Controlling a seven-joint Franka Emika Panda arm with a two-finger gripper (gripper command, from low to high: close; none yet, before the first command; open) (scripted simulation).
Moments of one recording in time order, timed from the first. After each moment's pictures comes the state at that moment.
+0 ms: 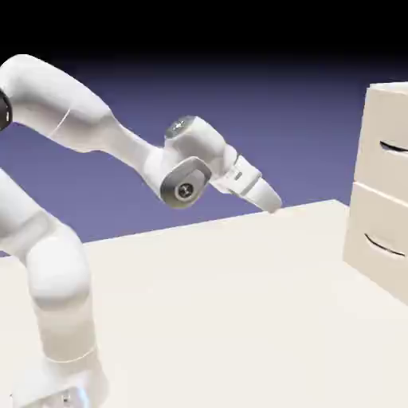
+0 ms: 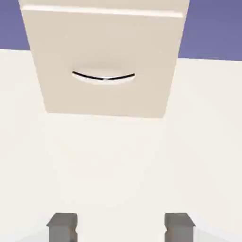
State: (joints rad) arm 0.06 -0.58 -0.04 -2.78 -0.05 3.03 0.75
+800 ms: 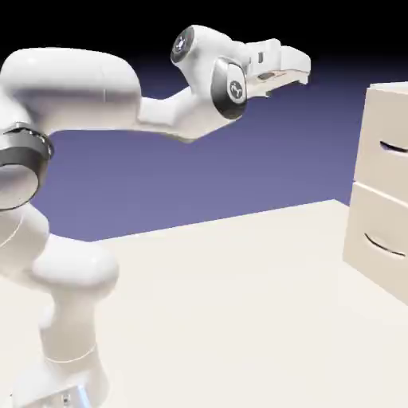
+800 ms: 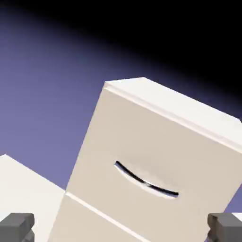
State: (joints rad) arm 0.93 -0.70 -0.76 -2.23 -0.99 2.94 0.91
